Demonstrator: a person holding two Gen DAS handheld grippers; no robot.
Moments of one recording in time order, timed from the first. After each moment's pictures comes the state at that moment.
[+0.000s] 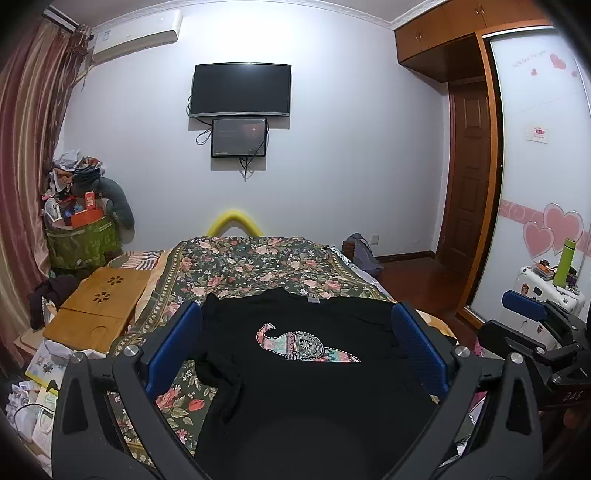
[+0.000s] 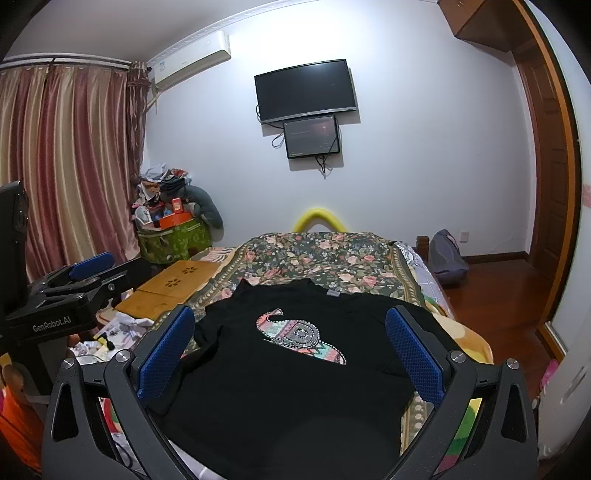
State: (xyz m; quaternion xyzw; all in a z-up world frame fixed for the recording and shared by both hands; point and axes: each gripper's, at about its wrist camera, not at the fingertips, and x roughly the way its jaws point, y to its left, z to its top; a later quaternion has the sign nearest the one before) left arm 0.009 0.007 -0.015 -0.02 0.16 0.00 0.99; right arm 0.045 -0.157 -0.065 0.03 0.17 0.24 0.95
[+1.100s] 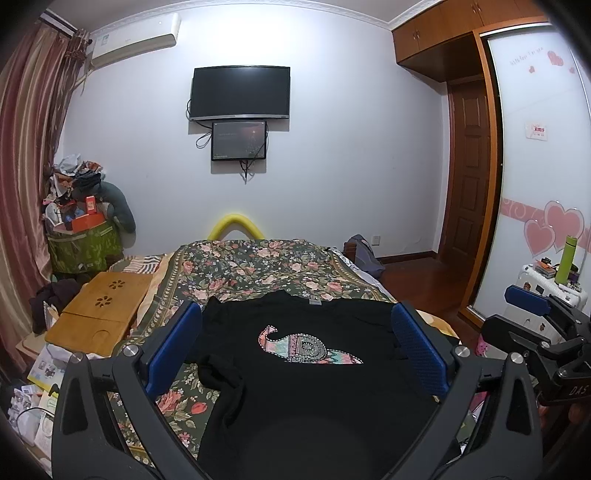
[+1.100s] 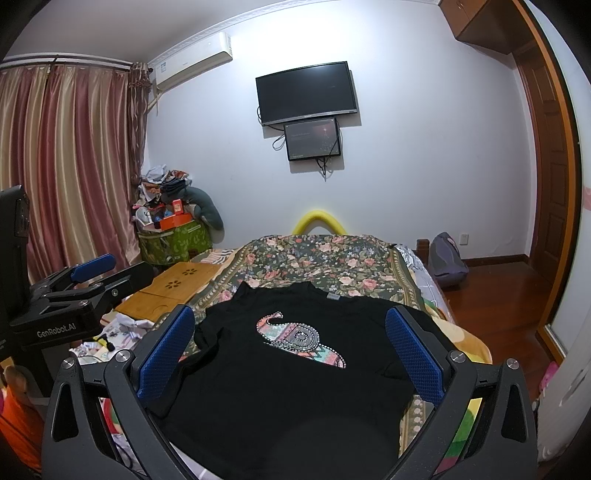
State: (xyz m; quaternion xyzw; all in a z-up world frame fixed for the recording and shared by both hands) left arm 0.007 0.008 -0.019 -0.01 0.16 0.00 0.99; right arm 0.045 -0.158 -0.061 0.03 0.17 0.24 0.96
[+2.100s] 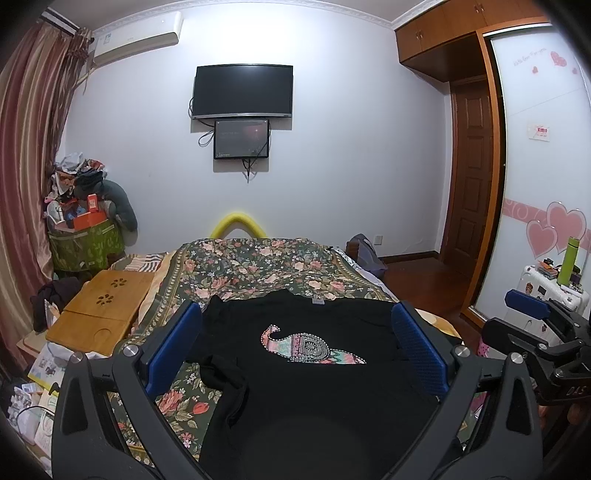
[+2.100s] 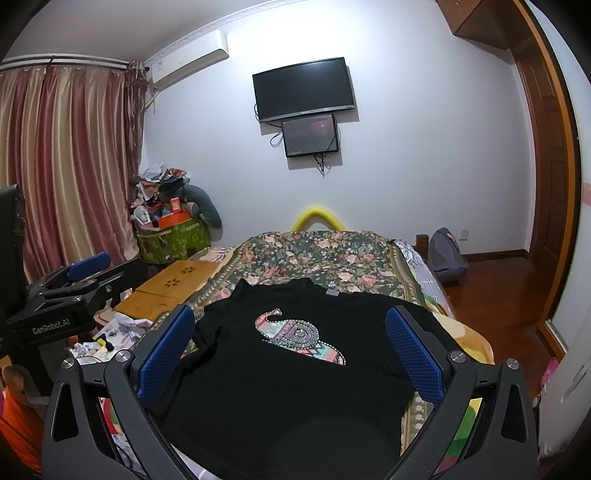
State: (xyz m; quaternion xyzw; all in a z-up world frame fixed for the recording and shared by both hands) left arm 0.005 0.014 -0.017 -0.01 0.16 0.01 0.99; right arm 0.050 -0.159 -0.067 0.03 0.17 0.24 0.95
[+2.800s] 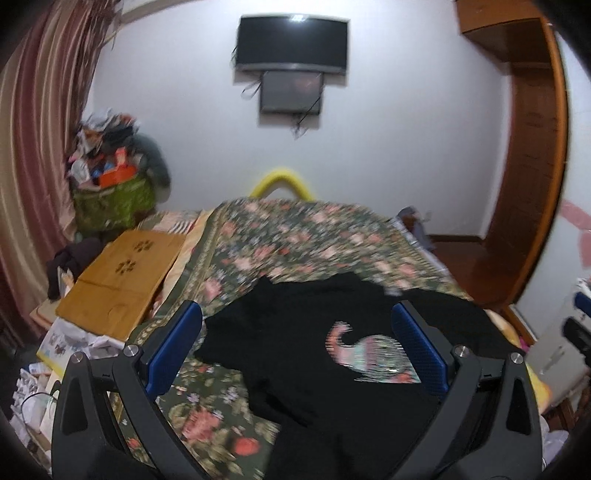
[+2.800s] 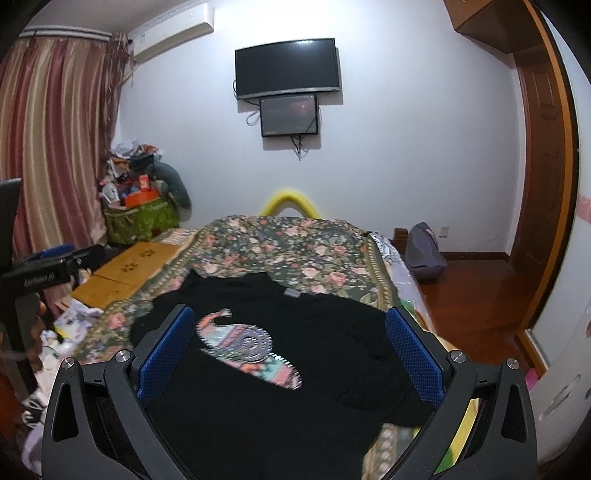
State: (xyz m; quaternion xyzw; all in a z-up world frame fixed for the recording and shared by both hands) left arm 0.145 0.110 -0.055 -0.05 0.26 0.09 0.96; right arm 0.143 -0.158 -0.088 -0.02 0.21 0.19 0.96
